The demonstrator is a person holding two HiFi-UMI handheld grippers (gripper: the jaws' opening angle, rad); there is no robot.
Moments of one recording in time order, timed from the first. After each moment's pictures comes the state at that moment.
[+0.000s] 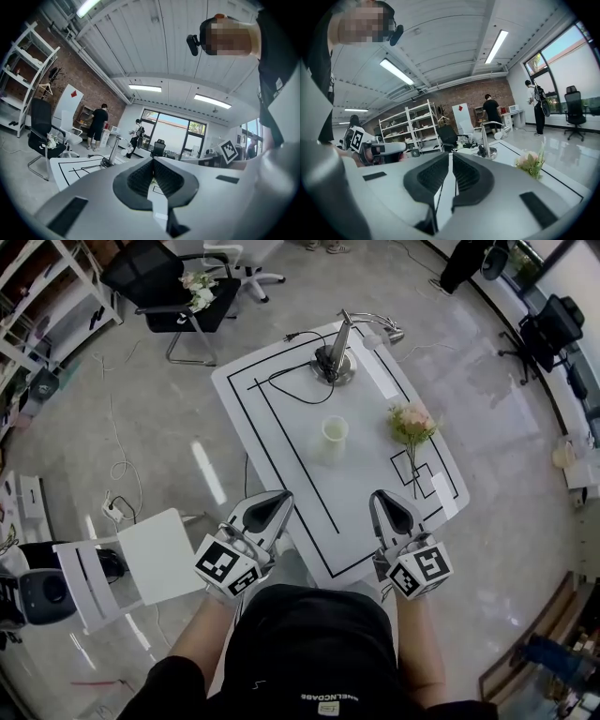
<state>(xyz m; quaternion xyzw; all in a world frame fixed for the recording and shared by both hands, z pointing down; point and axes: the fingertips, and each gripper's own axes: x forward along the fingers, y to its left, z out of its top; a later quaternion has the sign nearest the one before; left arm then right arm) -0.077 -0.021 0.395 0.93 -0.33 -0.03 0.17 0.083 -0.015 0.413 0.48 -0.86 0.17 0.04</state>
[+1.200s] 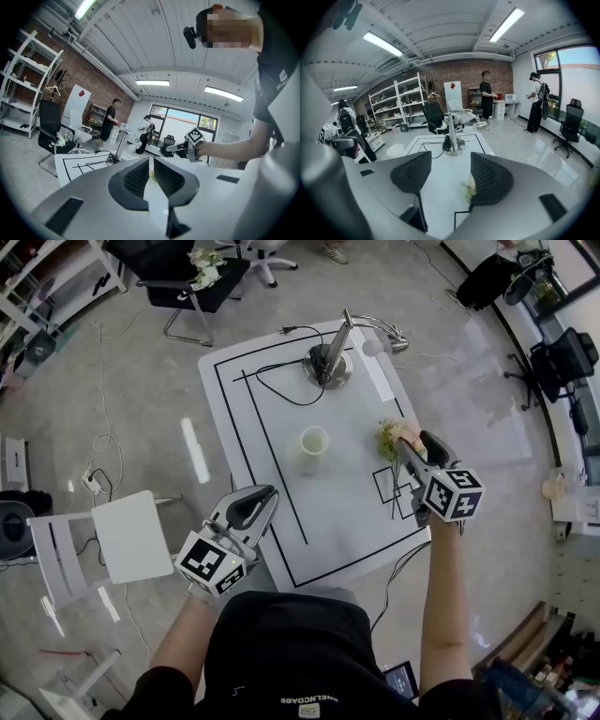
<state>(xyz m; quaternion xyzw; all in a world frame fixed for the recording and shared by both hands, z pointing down) -0.043 -0.057 0.426 0.90 -0.39 0.01 0.18 0.221 -0.192 0.458 0.49 -0.82 0.20 0.21</state>
